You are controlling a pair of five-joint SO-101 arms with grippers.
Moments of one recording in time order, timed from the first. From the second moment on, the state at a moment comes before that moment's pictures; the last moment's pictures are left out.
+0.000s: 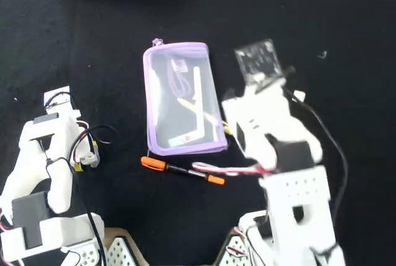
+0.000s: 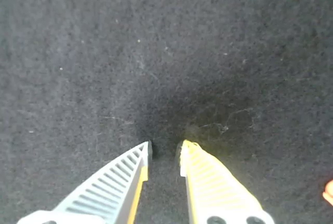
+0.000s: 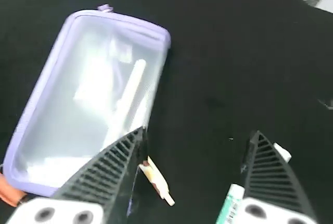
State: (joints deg) left arm -22.0 -3.7 50.1 58.6 1.2; right arm -9.7 -50.2 41.4 58.9 8.7
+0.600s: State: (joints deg) left arm -21.5 -3.7 50.1 58.6 1.2; right arm -10.4 -0.2 12.5 58.8 -0.6
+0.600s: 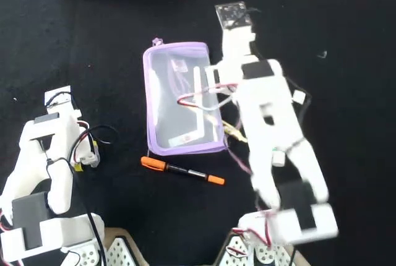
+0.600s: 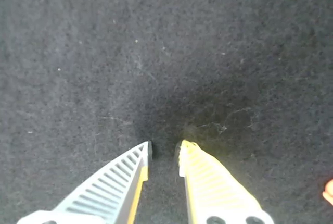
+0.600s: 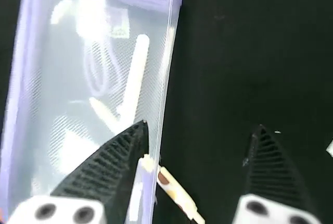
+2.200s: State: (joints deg) left arm -1.1 2.9 14.6 58.3 5.6; right arm -15.1 21.3 1.8 55.4 4.6
